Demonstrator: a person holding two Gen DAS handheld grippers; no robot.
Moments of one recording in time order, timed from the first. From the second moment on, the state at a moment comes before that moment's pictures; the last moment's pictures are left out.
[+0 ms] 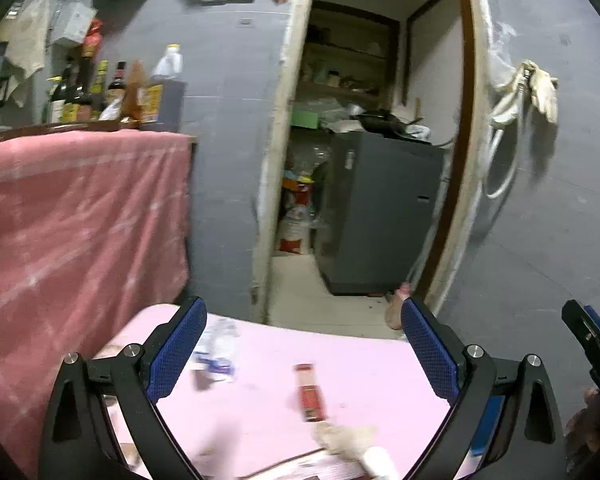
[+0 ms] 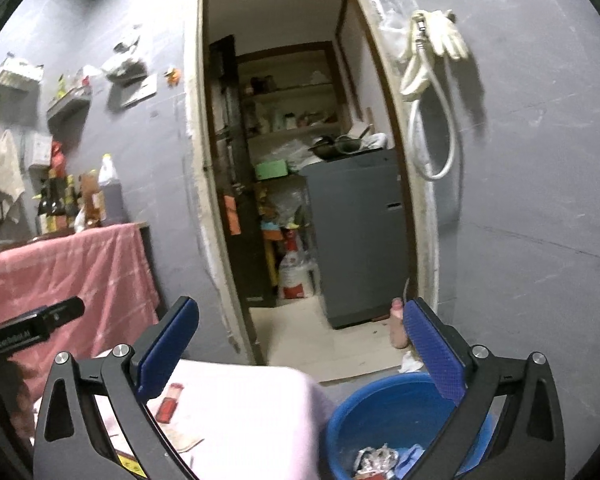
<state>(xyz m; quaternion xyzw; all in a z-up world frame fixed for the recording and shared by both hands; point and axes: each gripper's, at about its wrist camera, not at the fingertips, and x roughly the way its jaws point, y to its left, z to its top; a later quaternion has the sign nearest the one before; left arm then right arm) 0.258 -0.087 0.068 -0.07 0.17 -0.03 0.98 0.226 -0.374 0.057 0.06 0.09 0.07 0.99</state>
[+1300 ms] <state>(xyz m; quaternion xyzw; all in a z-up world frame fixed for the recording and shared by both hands) 0.337 0.023 -0.019 -0.08 0.31 -0.03 0.95 0.317 -0.231 -0.024 -0.01 0.30 0.18 0.94</state>
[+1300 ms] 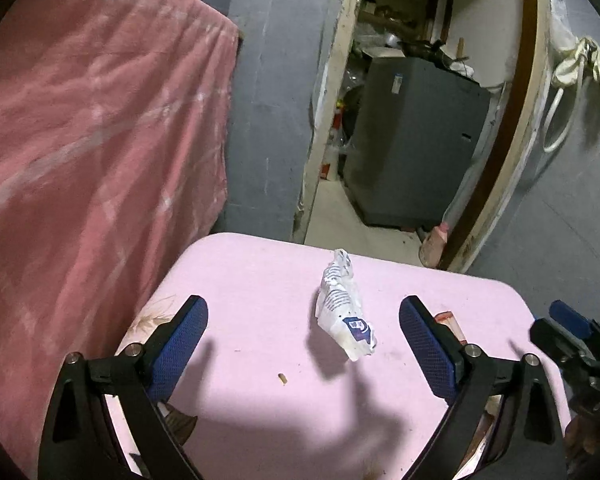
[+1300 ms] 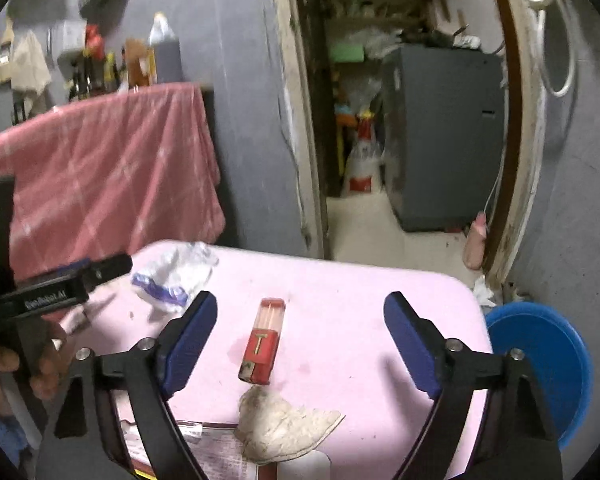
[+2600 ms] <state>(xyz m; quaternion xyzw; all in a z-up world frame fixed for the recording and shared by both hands) 0.351 0.002 -0.022 -0.06 0.36 -0.07 0.93 0.346 -0.199 -0.058 -0.03 0.41 0.22 0.89</state>
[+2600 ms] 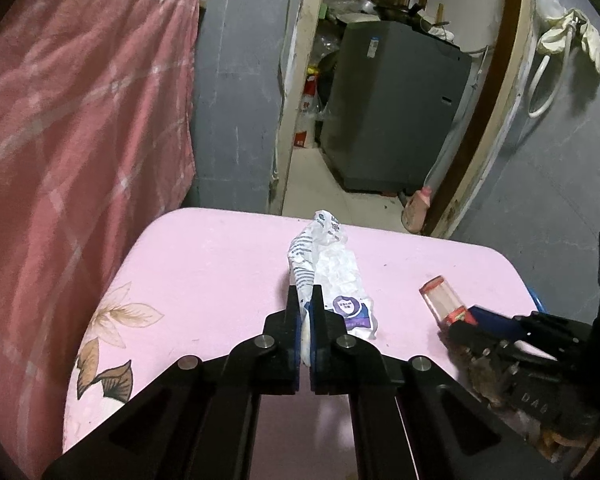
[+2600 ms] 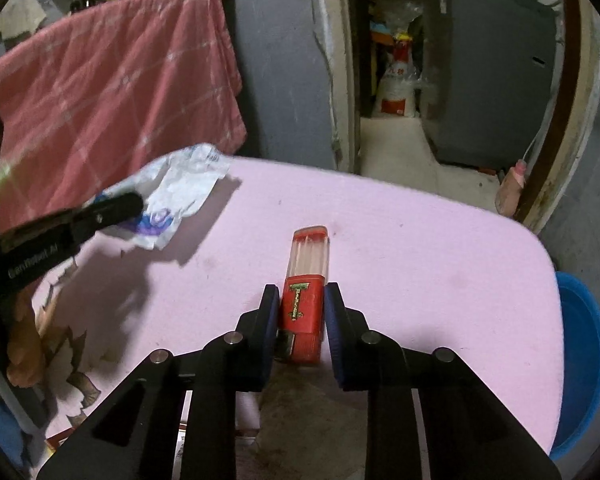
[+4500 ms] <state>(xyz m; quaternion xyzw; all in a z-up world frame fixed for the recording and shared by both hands) 0.341 -0.340 -0.004 -0.02 0.27 -0.21 0.94 0.267 -0.500 -0.002 0.06 0.19 -0.03 0.98</state>
